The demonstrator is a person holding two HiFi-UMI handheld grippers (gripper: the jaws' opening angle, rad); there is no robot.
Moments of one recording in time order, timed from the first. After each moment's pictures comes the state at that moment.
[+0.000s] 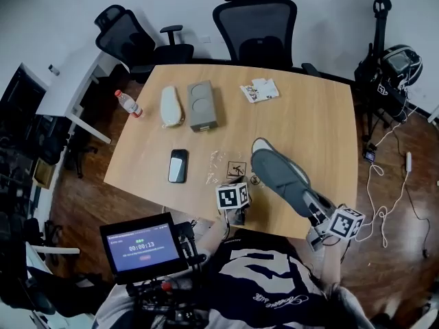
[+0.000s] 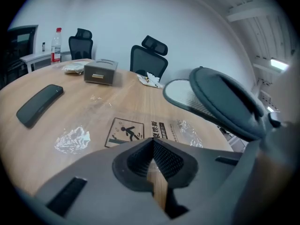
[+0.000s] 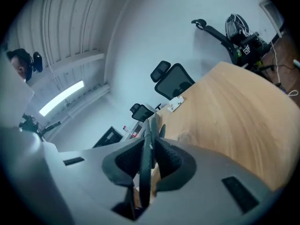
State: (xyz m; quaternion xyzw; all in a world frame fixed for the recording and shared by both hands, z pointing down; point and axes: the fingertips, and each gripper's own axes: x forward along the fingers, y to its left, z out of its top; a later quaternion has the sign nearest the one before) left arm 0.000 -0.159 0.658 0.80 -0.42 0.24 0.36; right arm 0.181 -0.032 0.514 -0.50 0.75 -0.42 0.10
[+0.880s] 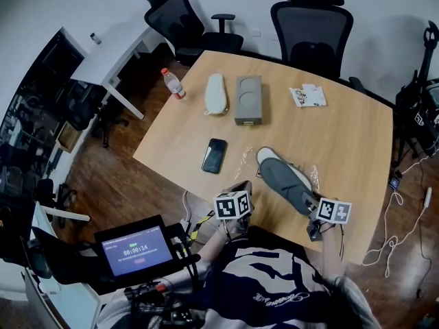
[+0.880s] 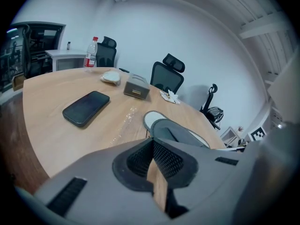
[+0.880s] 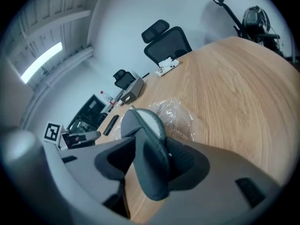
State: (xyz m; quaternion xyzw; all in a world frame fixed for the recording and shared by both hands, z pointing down) left arm -0.125 -0.155 0.632 0.76 -0.50 0.17 0.38; right arm 0.103 -0.108 0.662 -0.49 0.71 -0.49 -0.11
